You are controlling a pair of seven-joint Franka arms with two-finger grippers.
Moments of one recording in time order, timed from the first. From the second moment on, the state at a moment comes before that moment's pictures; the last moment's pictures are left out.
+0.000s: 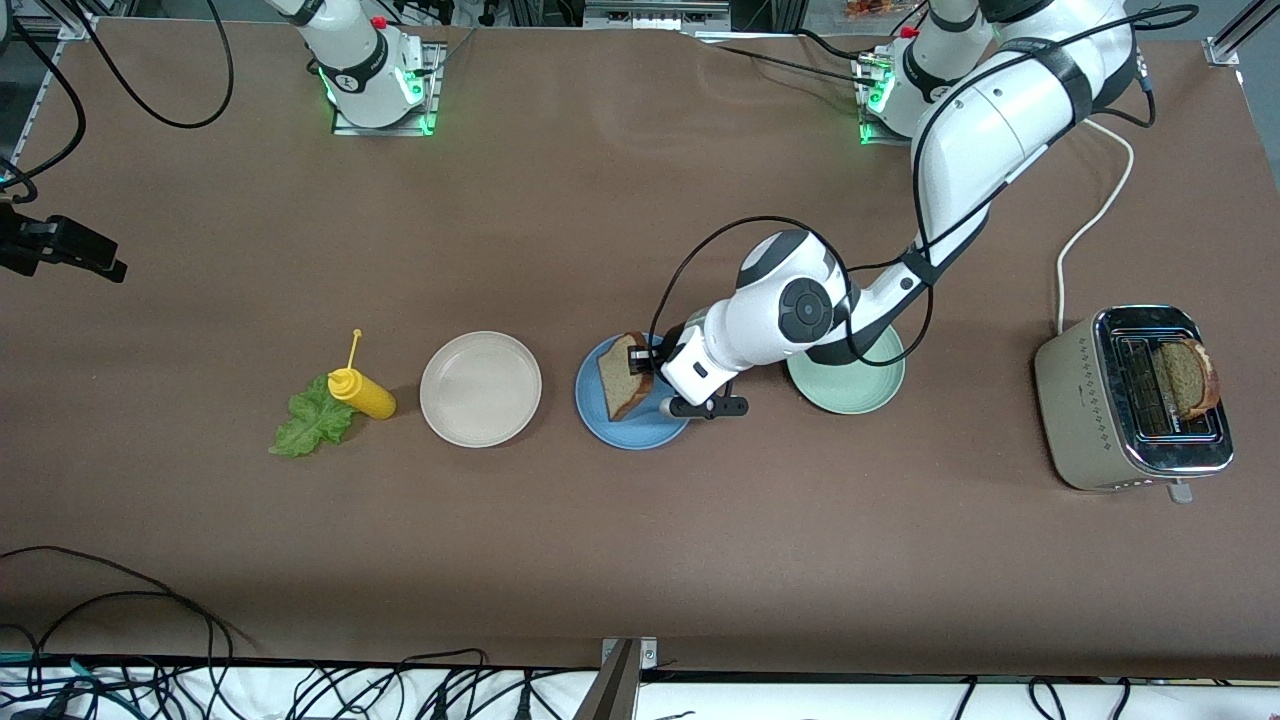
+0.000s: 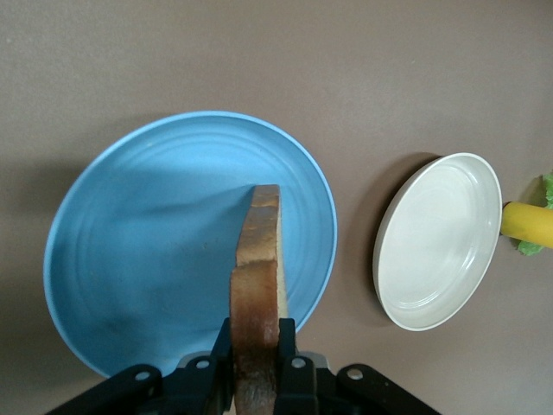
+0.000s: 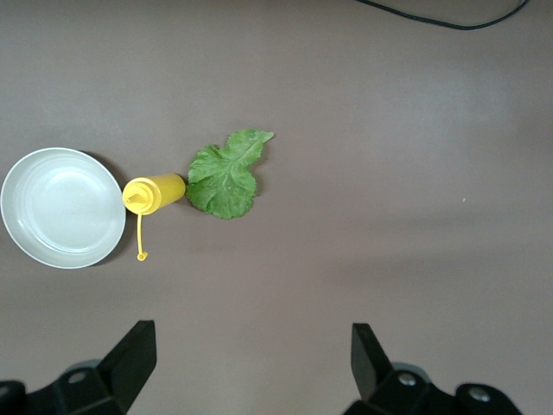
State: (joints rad) left arm 0.02 0.94 -0.83 -1.51 0.17 2.44 -0.74; right arm 0.09 0.09 -0.20 -1.54 -0.01 1.62 -0.05
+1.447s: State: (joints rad) left arm 0.06 0.59 -0.72 -1.43 0.17 1.93 -0.74; right arm 0.09 0.09 -0.20 -1.54 -0.01 1.62 -0.05
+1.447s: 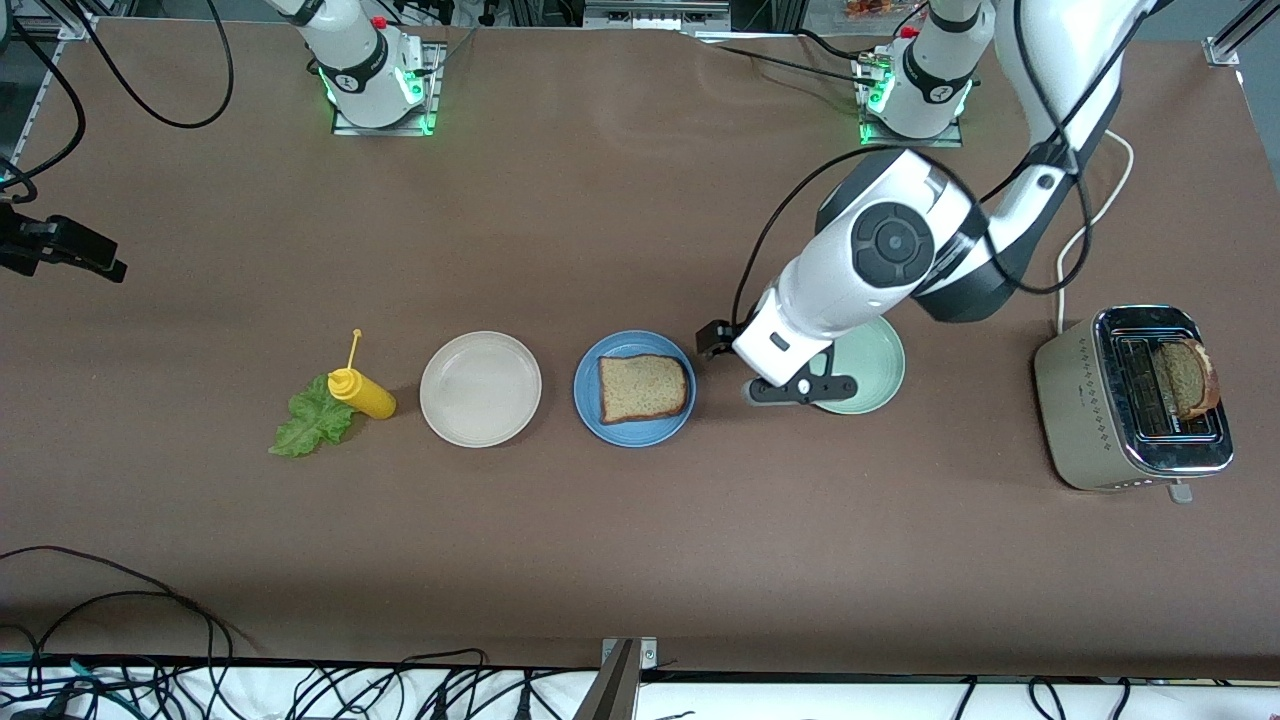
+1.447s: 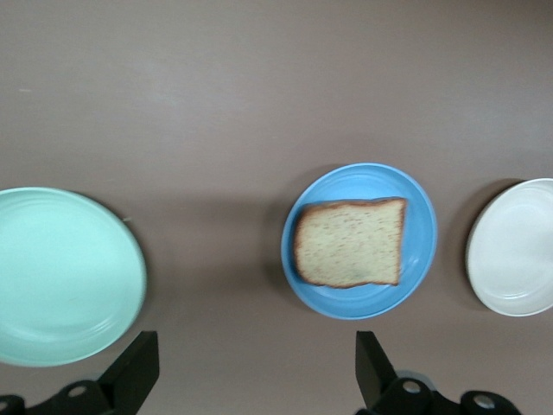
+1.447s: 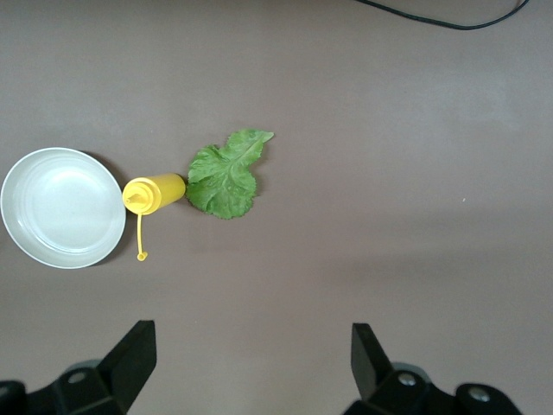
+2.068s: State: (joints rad) left arm 0.07 0.38 -0.55 -1.44 0.12 1.74 -0.60; right arm 0.10 0.09 -0.20 -1.54 -0.01 1.62 -0.05
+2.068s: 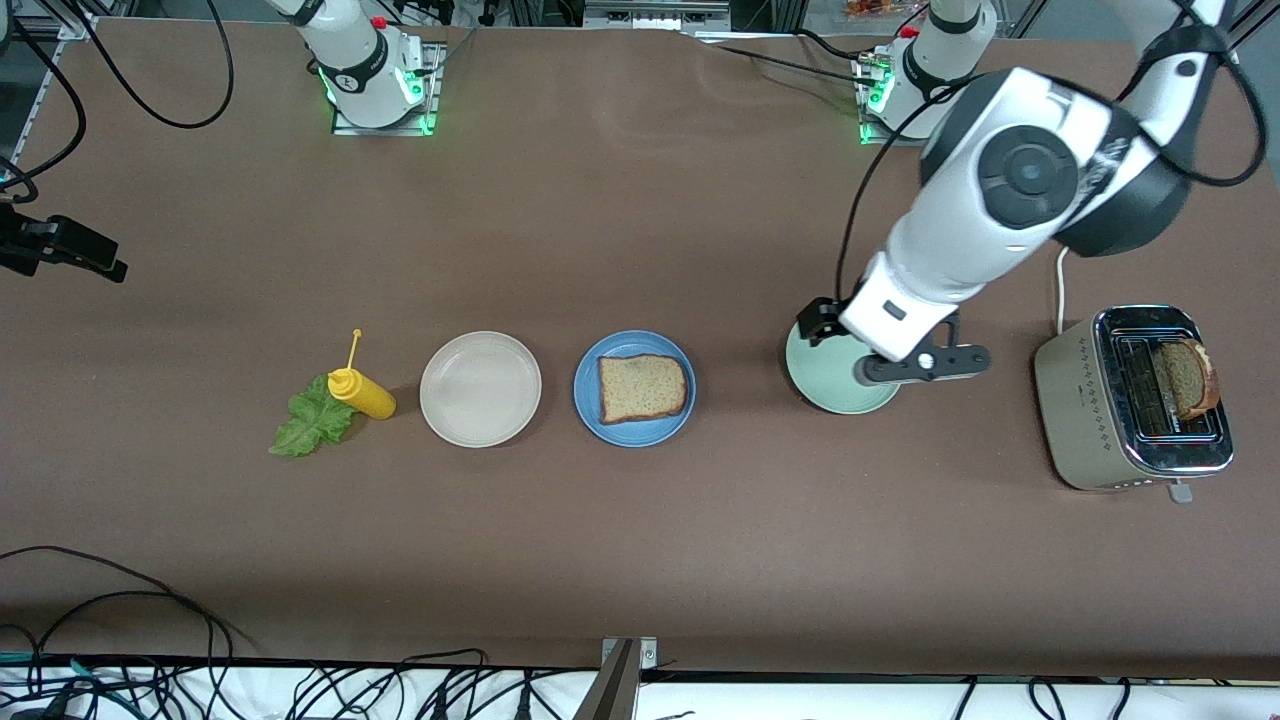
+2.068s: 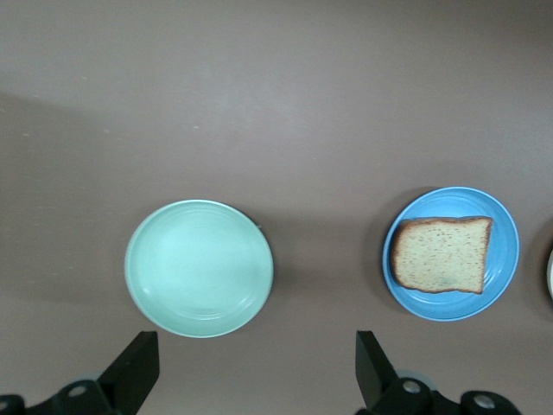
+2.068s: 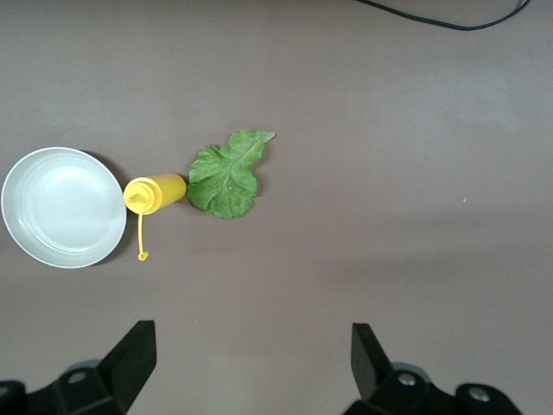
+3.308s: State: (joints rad) left arm 0.07 0.23 -0.10 -1.51 0.03 1.63 -0.06; right arm 0.14 0.16 -0.18 -1.55 -0.01 1.58 -0.05
